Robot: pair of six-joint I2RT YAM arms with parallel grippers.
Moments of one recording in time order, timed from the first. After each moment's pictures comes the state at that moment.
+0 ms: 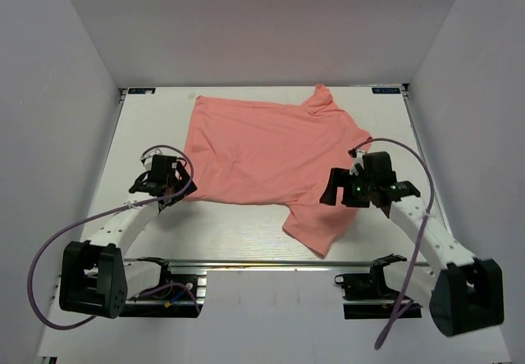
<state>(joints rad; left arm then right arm) -0.16 1.17 0.64 -0.42 -0.23 -0.62 0.25 1.12 0.68 -0.48 -0.32 0.28</state>
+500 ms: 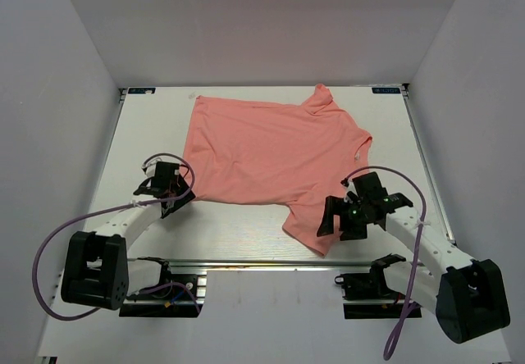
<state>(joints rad) -0.16 1.22 0.55 -0.35 -0.25 -0.68 0.34 1.01 0.51 -0.70 -0.41 0.39</state>
